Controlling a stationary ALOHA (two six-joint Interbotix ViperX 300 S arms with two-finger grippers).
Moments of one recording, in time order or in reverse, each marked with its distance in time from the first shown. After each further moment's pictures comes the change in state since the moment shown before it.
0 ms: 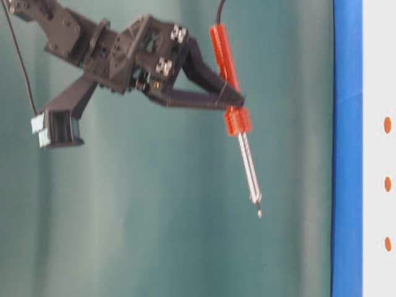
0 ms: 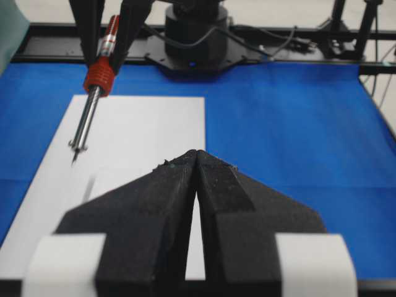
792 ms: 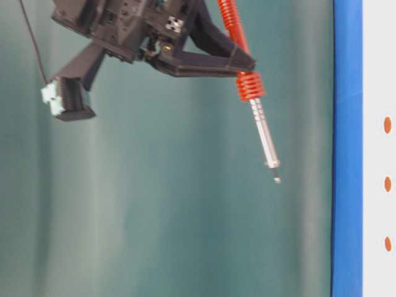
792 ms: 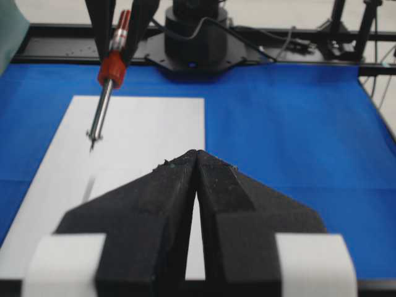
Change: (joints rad) left arm 0.000 -0.002 0.000 0.000 0.000 -0.002; right arm 0.000 -0.052 0.098 0.000 0.006 0.005
